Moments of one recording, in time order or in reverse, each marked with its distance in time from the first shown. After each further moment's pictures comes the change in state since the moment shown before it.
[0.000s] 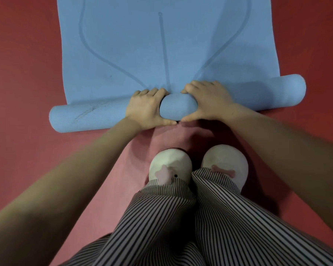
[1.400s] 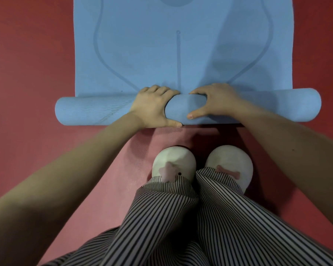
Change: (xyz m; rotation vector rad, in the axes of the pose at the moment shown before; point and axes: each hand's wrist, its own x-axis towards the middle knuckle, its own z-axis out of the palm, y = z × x) left_hand -0.008 -0.002 -0.007 0.001 -0.065 0.095; right_hand 0.004 -0.001 -0.007 0.264 -0.111 0.127
